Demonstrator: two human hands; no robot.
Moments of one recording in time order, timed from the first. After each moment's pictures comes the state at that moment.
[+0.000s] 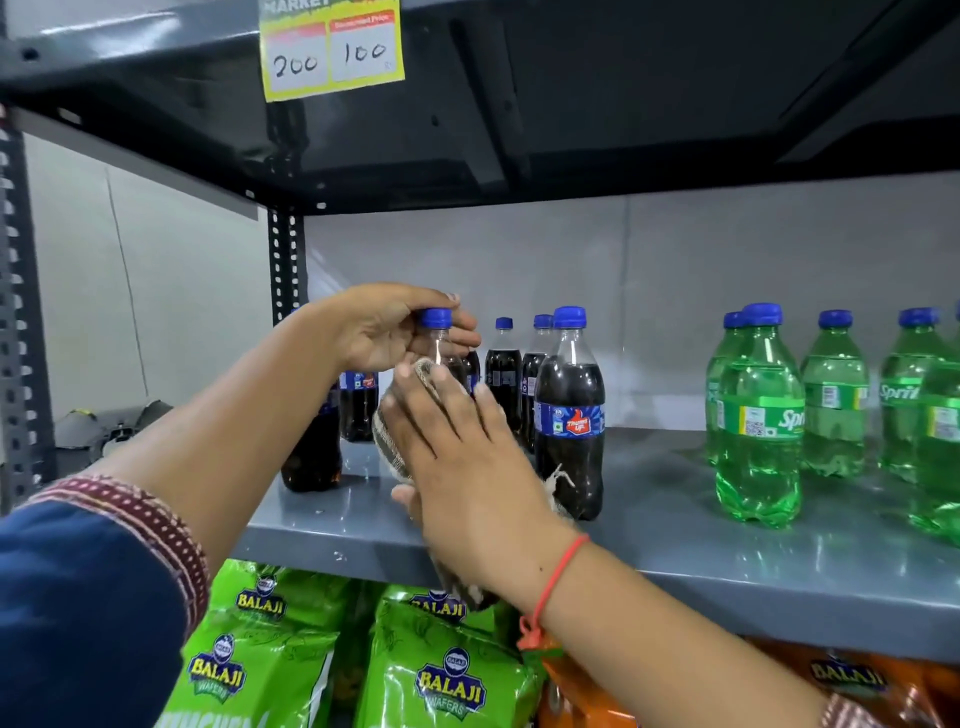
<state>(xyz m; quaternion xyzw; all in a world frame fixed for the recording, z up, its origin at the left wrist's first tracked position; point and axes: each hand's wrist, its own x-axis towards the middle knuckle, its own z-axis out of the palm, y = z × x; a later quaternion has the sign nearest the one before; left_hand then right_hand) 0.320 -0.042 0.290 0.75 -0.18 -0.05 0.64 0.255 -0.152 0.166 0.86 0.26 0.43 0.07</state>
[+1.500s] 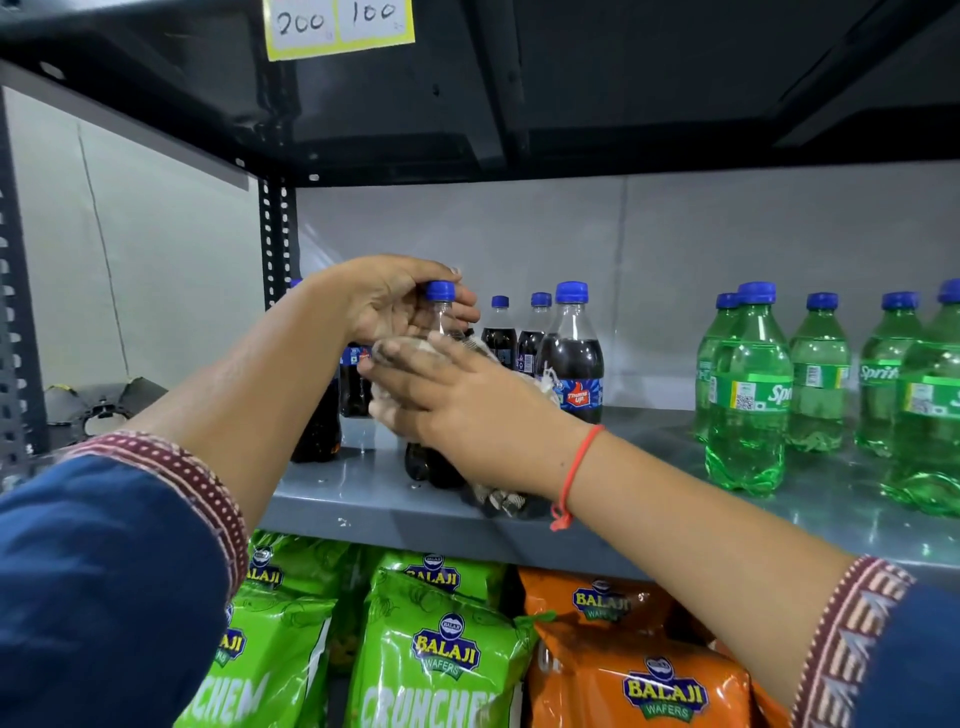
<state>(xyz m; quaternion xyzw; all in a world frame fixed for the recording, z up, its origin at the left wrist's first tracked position) 0.315 -0.043 0.289 0.74 -0.18 -0.06 0.64 0.261 -0.164 0.201 0.80 0.38 0.38 0.28</state>
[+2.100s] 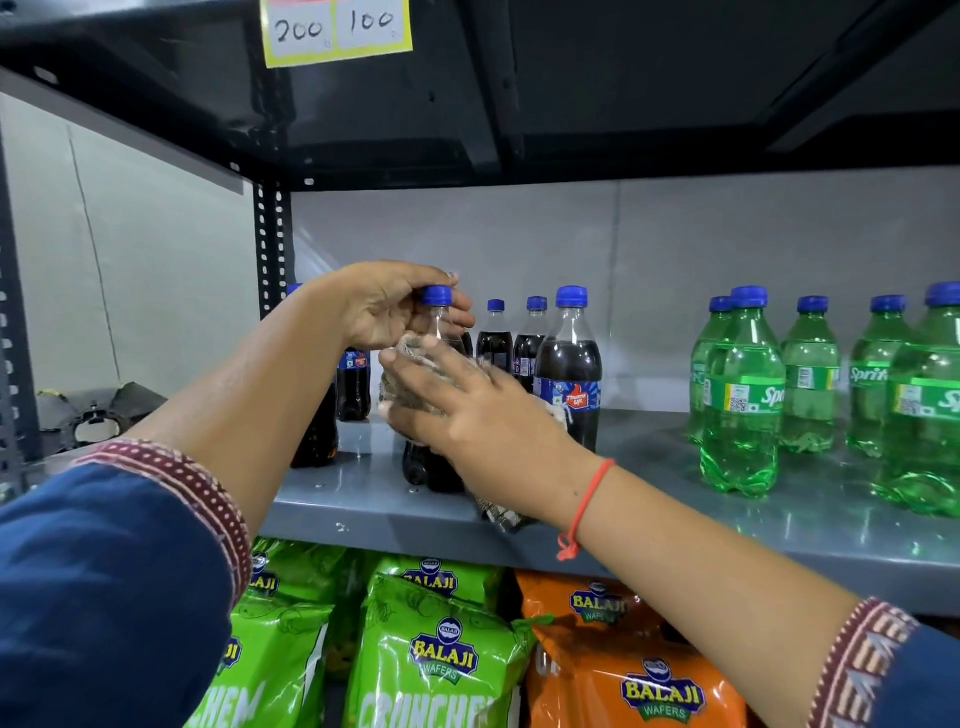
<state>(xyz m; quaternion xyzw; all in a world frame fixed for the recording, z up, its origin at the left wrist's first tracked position) 0.317 -0.041 0.289 0.74 -0.18 -0.06 0.64 0.263 -0.174 0.186 0.81 0.35 0.44 0.15</state>
